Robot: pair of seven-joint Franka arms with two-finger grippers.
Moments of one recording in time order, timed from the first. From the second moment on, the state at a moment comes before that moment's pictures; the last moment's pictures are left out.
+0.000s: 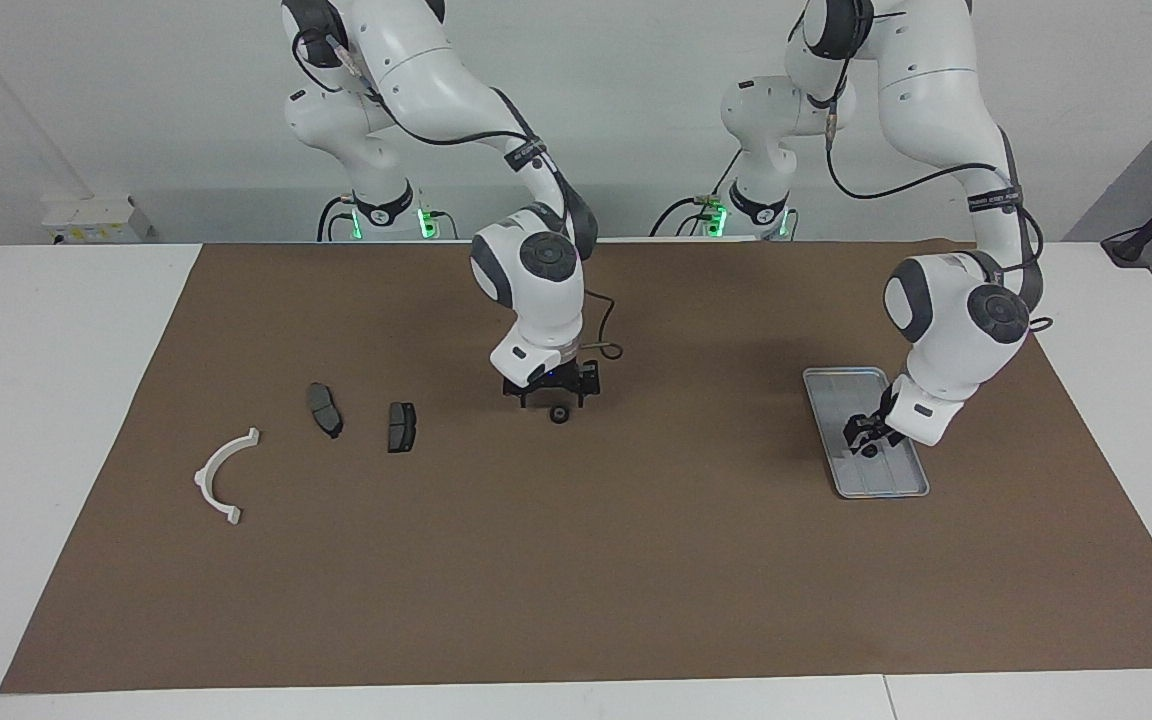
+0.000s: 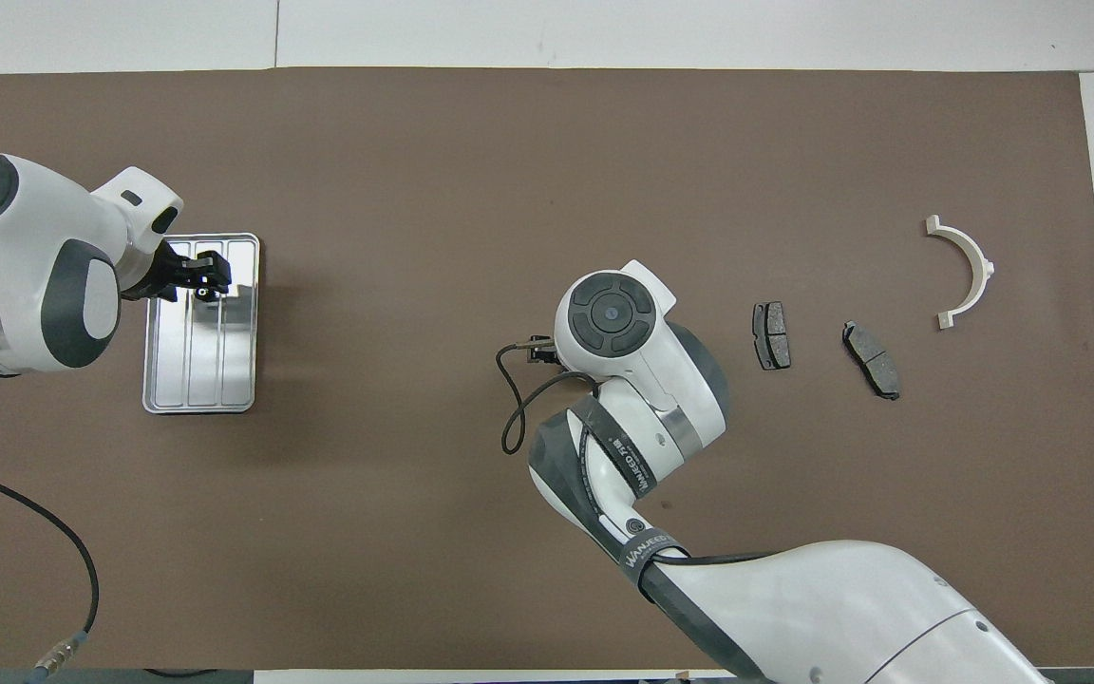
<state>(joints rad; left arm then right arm) 0.00 0.37 0.00 -1.88 0.01 2.24 -0.10 0.54 0.43 0.04 -1.84 -0.03 2.29 0.62</state>
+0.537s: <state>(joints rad) 0.00 0.37 0.00 -1.91 0.01 2.29 -0.10 0.54 0.44 0.04 -1.84 -0.03 2.34 0.62</state>
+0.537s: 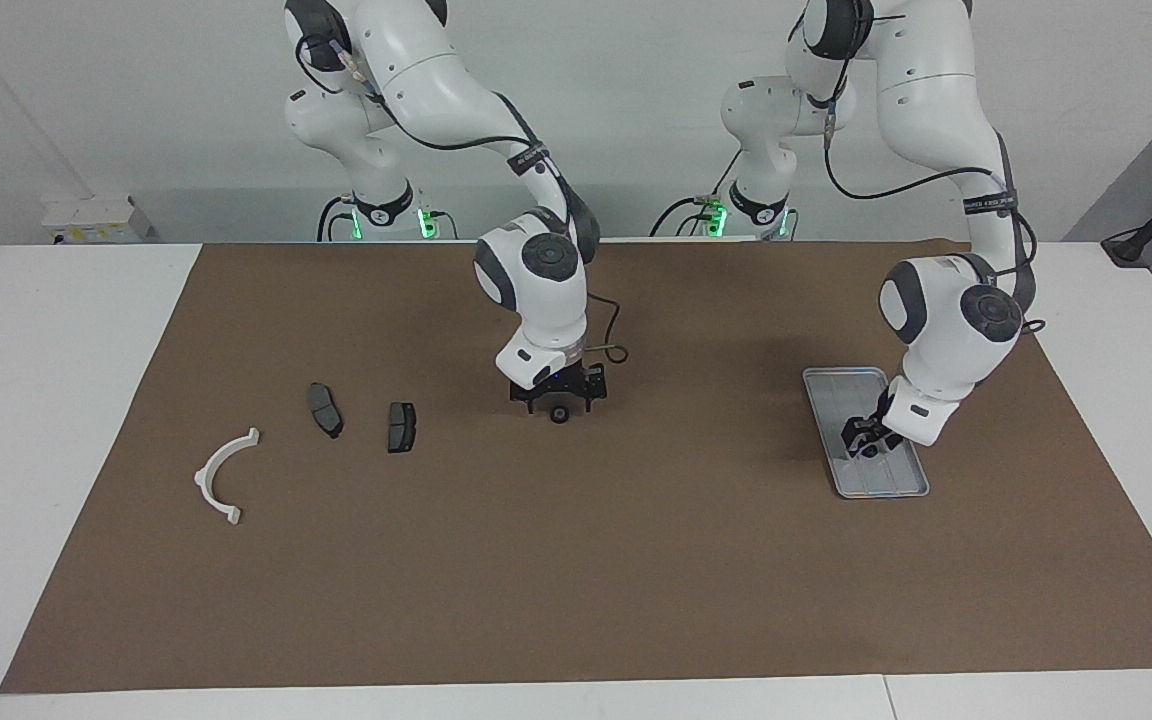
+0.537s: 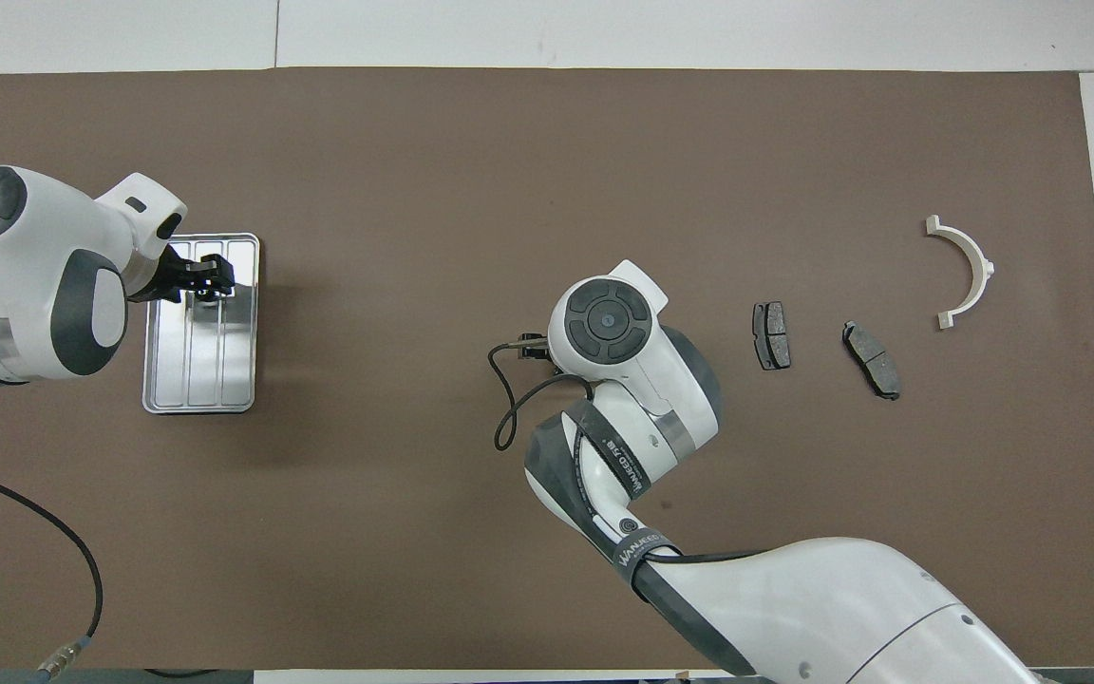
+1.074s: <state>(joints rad) 0.00 0.37 0.00 -1.92 0.01 2.31 -0.10 0.54 0.47 0.04 -1.84 -0.03 2.37 0.62</state>
